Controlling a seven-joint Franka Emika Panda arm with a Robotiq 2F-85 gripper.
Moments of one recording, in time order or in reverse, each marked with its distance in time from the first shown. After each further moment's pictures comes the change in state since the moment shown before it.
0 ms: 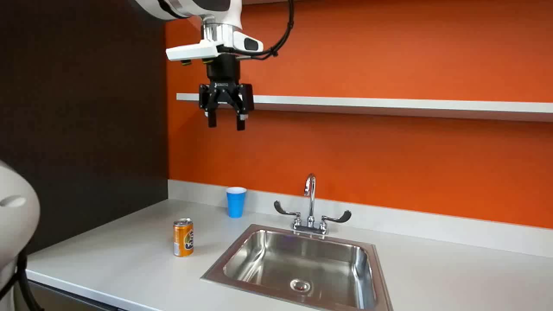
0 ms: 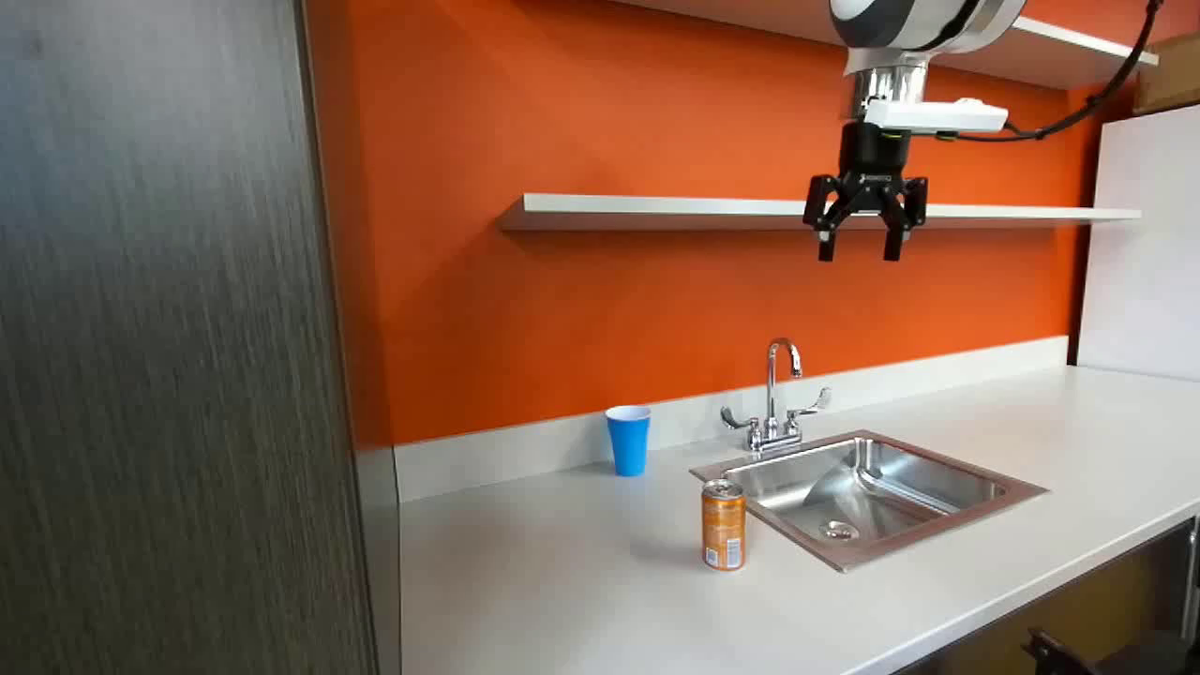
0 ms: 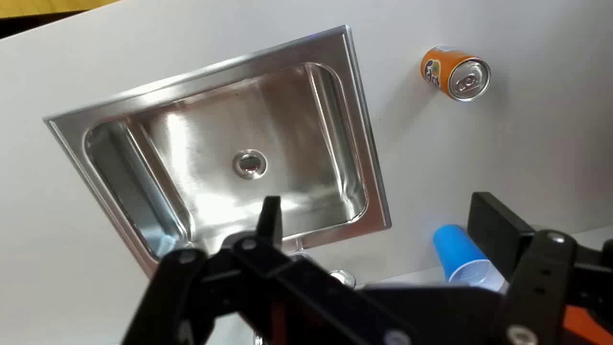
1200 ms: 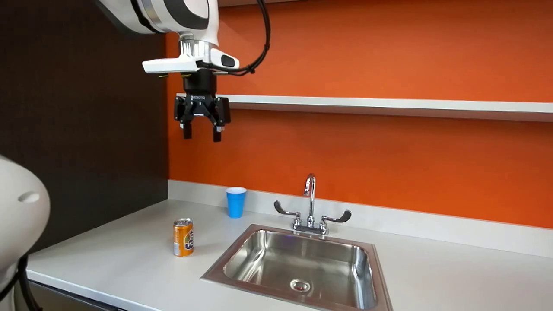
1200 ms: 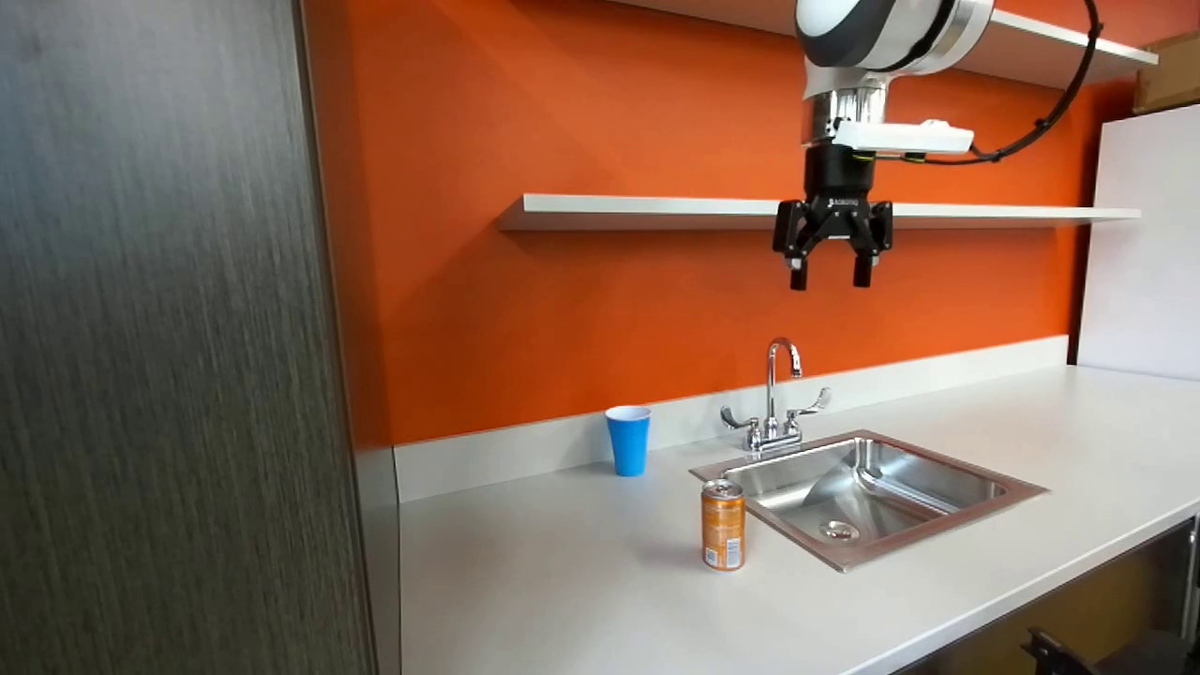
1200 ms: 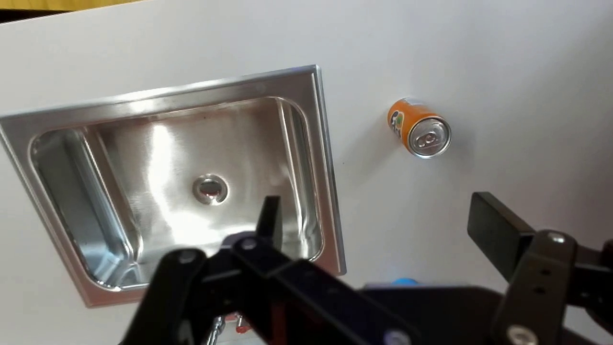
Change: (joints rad) arm 0.083 -0.002 0.053 -0.066 0.012 -0.005 -0.001
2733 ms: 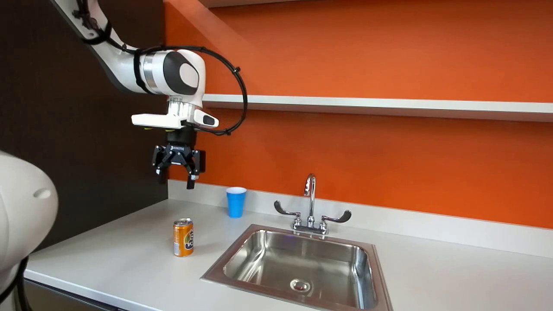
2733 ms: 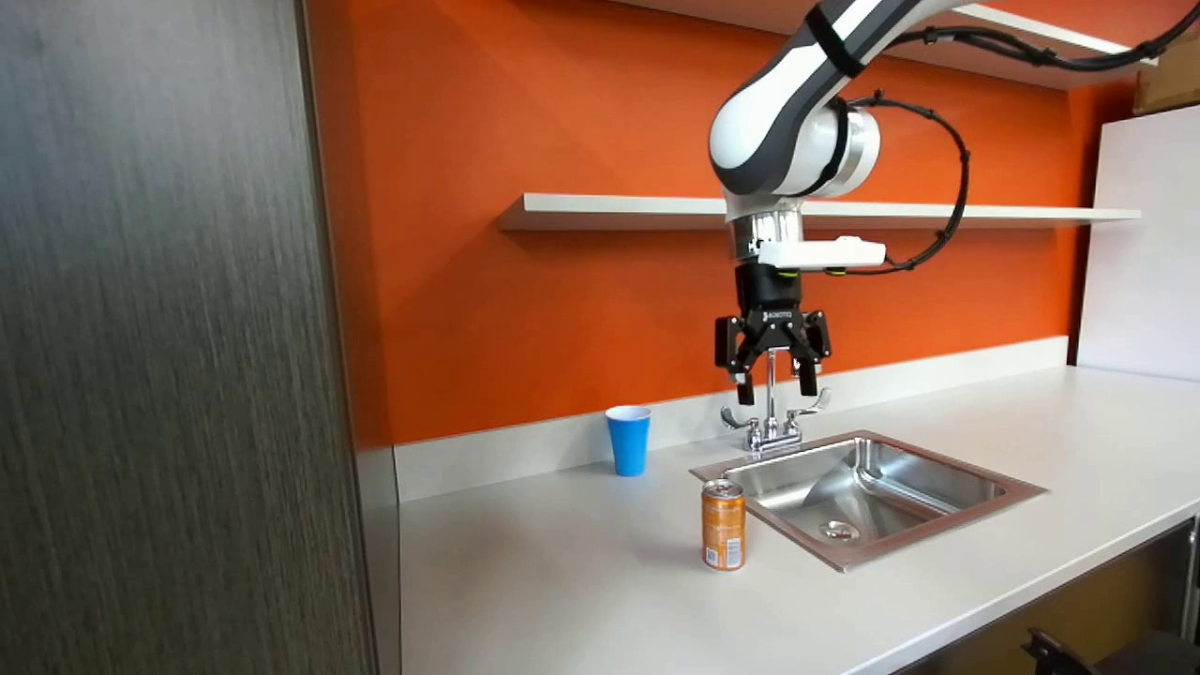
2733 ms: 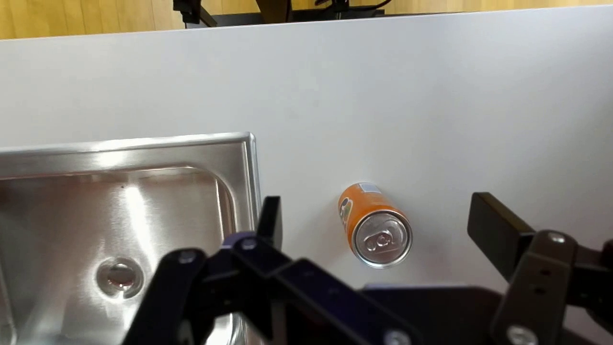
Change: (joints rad) arm 0.077 0.282 0.089 -0.048 0.071 0.109 0.040
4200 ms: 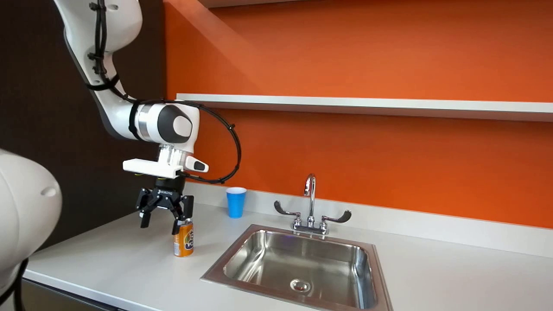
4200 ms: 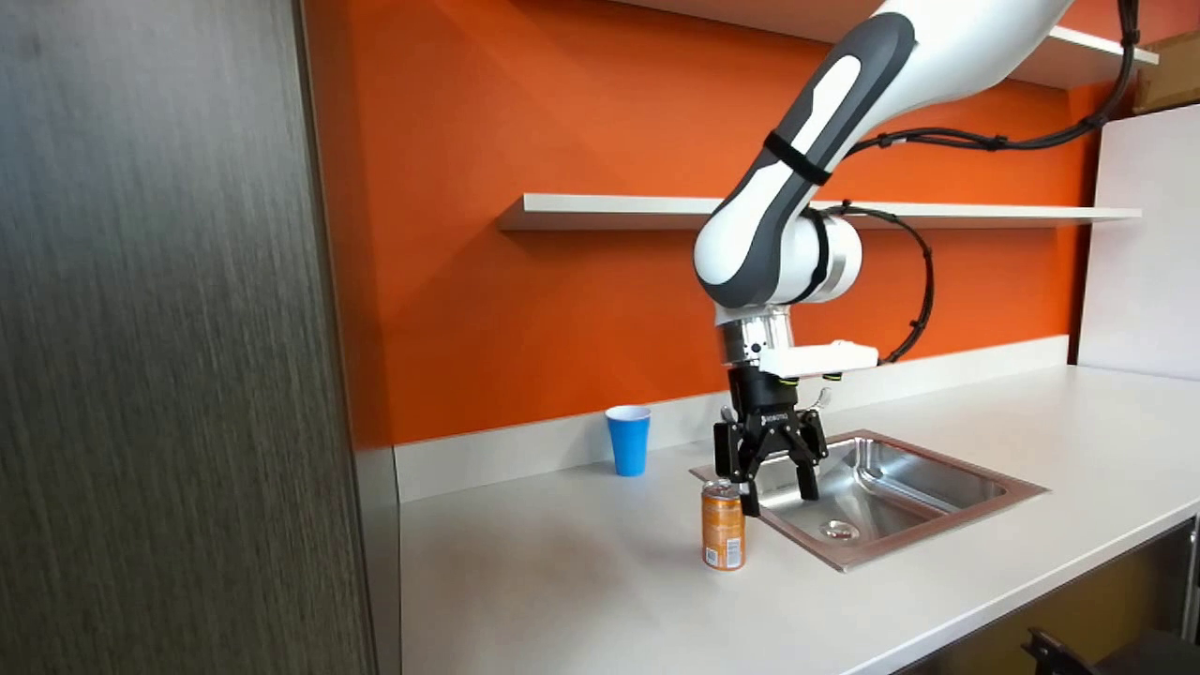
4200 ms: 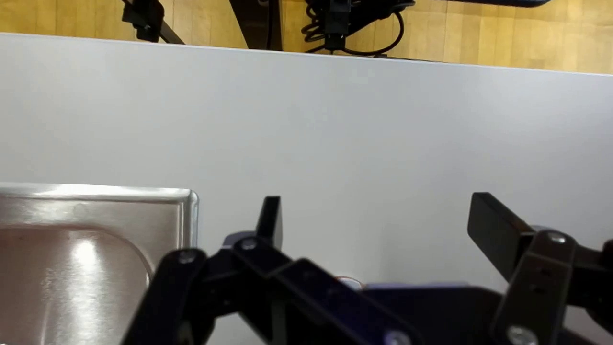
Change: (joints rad) arm 0.044 0.201 0.012 -0.110 0.046 0.196 -0.103
